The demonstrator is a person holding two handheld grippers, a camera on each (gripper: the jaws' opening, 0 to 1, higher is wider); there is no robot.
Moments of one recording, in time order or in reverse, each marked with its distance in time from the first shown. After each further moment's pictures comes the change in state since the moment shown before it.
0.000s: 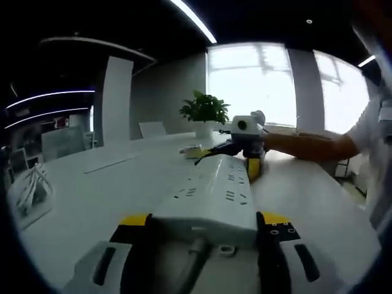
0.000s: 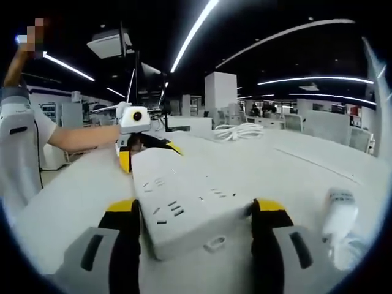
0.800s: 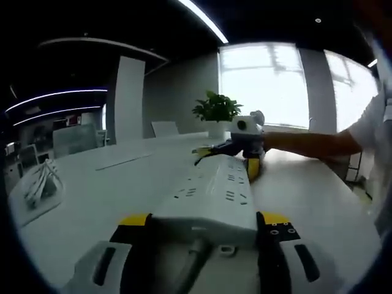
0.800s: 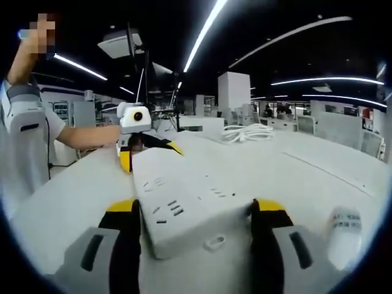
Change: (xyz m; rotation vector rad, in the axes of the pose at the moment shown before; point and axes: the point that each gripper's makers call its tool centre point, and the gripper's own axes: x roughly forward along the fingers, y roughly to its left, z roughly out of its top) left arm -0.001 0.010 0.000 -0.028 -0.007 0.098; right arm 0.015 -0.021 0.003 -0.022 -0.005 0.112
